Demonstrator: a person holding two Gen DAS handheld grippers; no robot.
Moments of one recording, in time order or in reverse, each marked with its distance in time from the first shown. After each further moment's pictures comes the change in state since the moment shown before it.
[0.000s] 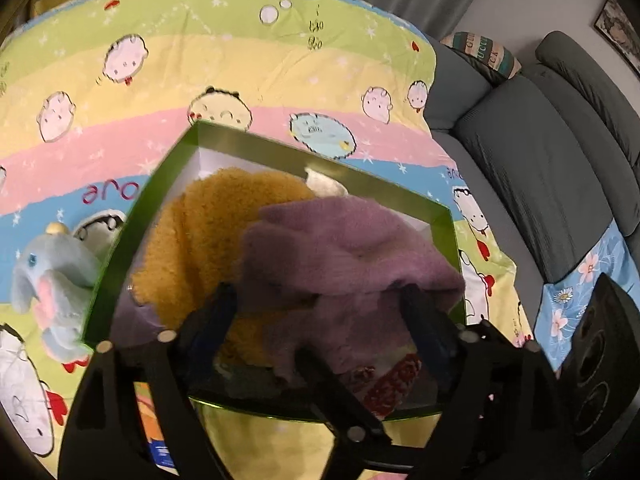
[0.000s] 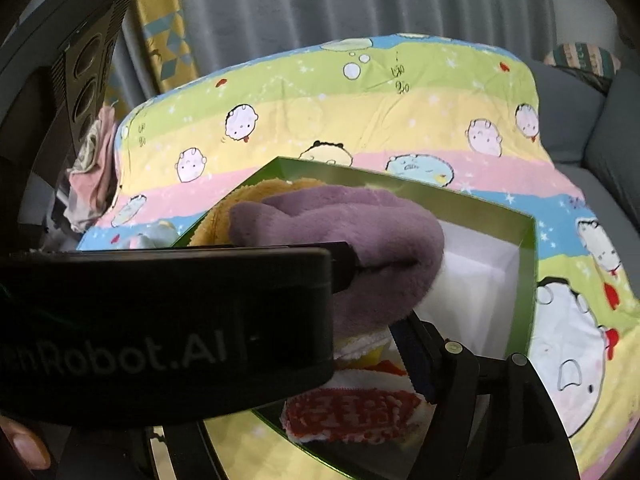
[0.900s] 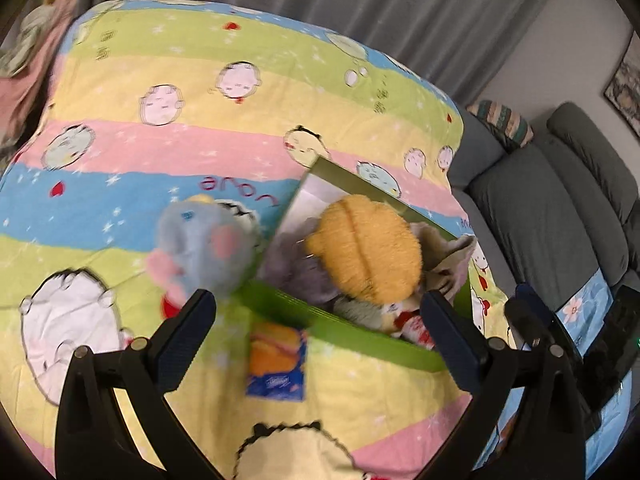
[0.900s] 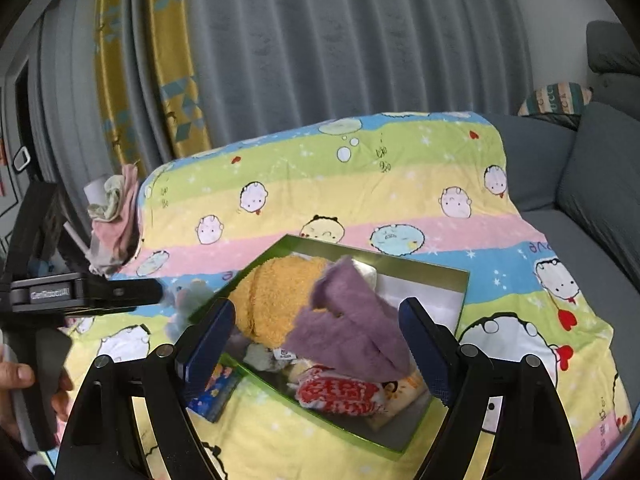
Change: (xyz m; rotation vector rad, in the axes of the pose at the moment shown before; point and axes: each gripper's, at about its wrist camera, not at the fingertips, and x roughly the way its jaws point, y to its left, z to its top) left arm -0.111 0.086 -0.046 -0.159 -0.159 0.018; right arm -0.097 -0.001 0.003 0.017 -0.234 -0.001
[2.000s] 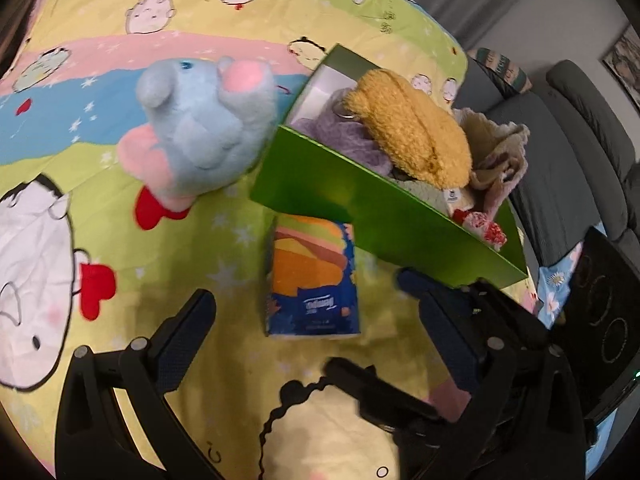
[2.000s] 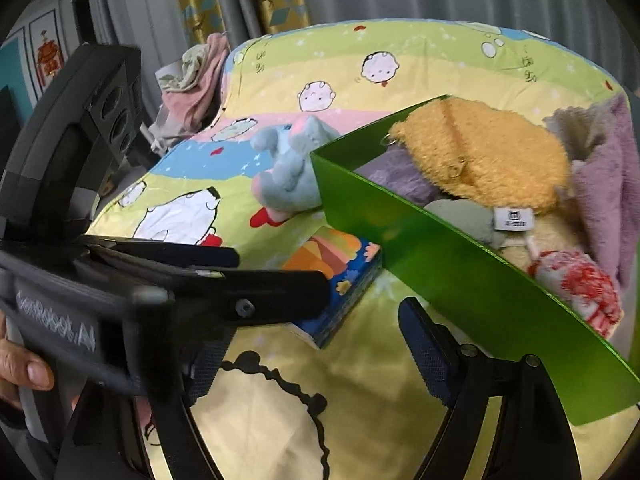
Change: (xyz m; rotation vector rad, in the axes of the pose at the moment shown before) left arm 0.056 0.043 -0.073 0.031 0.172 -0.070; right arm 0.091 0.100 -0.096 -0.200 0.325 0.278
